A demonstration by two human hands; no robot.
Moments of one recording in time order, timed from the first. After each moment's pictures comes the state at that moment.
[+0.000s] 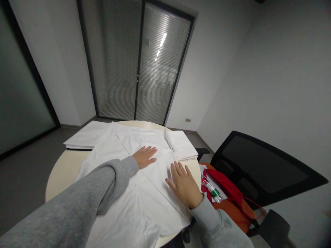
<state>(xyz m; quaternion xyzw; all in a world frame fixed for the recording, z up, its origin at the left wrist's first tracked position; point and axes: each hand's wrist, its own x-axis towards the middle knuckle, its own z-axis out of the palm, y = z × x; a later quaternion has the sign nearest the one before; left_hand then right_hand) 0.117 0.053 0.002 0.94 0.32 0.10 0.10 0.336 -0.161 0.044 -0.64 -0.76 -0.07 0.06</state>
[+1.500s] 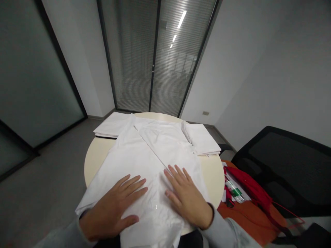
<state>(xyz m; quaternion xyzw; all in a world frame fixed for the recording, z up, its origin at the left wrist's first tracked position) -0.064 -0.176 0.028 0.95 0.29 0.11 0.06 0.262 -0.190 0.045 -0.51 -0.86 -0.03 0.06</state>
